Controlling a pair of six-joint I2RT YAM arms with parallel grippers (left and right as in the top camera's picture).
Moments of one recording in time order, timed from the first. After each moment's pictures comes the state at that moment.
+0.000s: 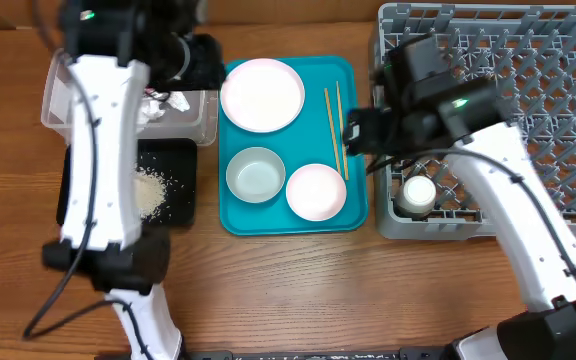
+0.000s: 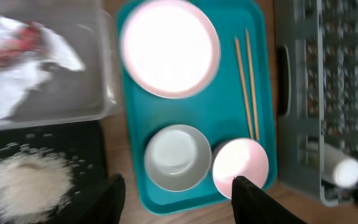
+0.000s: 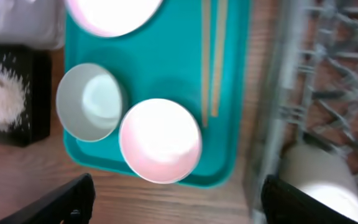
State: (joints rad) left arm -0.11 2.02 2.55 -1.64 0.20 -0.16; right arm 0.40 1.66 1.67 -1.17 -0.14 0.33
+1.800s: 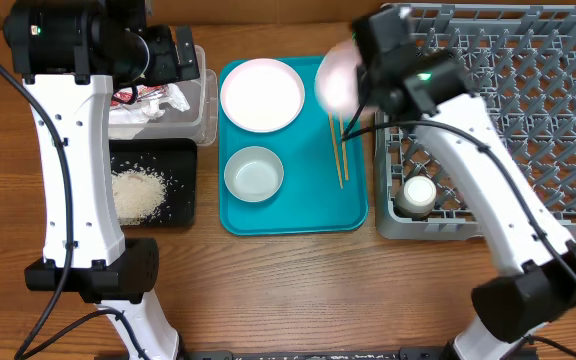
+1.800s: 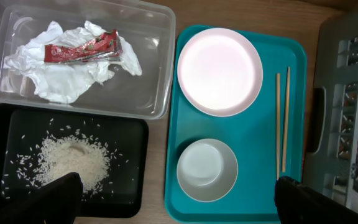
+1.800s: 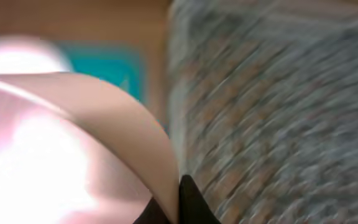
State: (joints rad) left arm -0.04 1.98 2.57 -1.65 0.08 -0.24; right arm 0.42 1.82 1.91 -0.98 0.53 0.29
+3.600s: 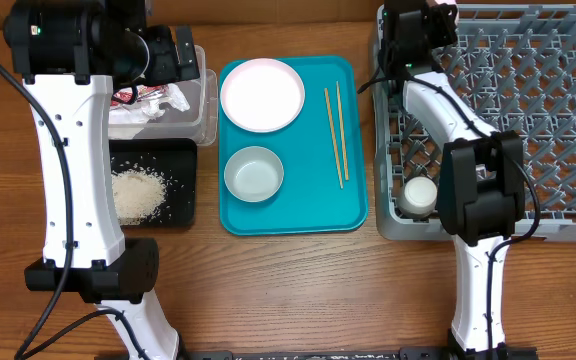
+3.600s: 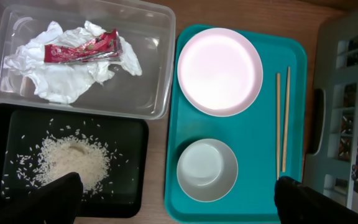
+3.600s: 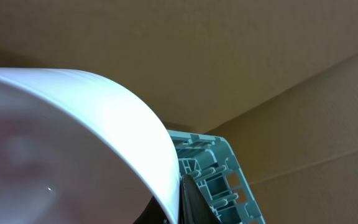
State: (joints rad) left arm -0.04 1.98 2.57 -1.65 0.08 -0.24; right arm 0.21 2.37 1.89 0.11 0.97 -0.56
